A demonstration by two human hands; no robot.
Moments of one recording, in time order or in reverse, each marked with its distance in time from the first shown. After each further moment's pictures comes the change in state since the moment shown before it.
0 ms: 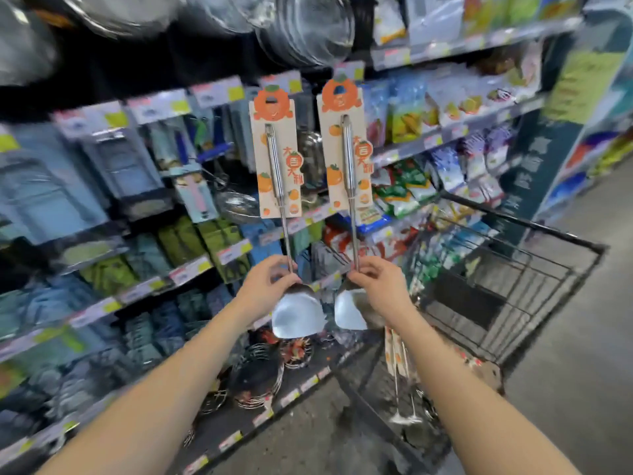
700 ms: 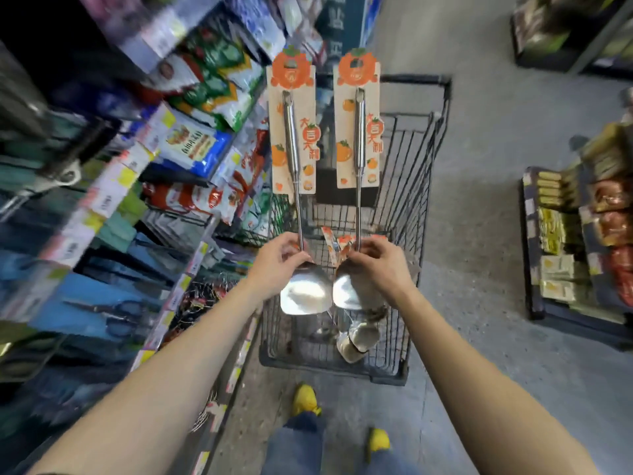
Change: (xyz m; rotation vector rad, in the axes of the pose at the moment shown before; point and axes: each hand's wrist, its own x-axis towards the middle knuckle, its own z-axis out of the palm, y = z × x) left_hand 0.193 -0.054 0.273 0.038 -0.769 0.077; right_hand 0.026 0.199 -0.077 0.067 0.561 0.543
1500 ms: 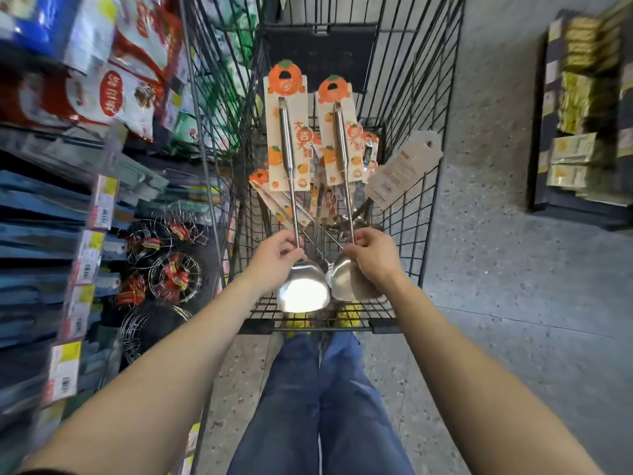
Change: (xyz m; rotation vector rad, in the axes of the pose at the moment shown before) left_hand 0.054 -0.158 0.119 0.035 -0.300 -0.319; right_hand 0.040 0.201 0.057 -0.165 -0.011 0.480
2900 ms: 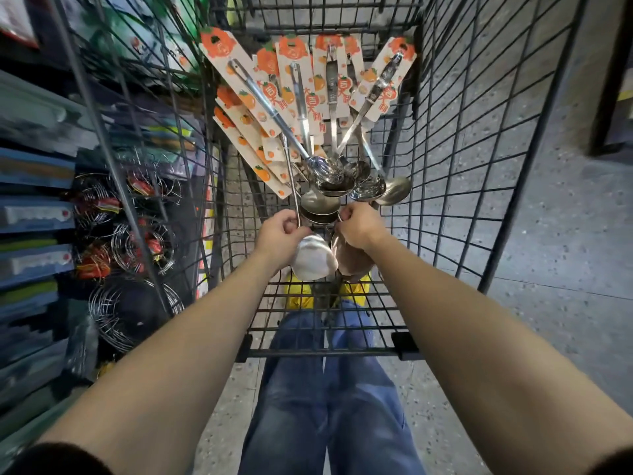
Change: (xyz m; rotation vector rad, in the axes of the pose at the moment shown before) left_hand 0.136 -0.121 0.083 -0.052 0.085 -0.235; right_hand 0.148 0.097 0.093 -0.404 -0.212 0.144
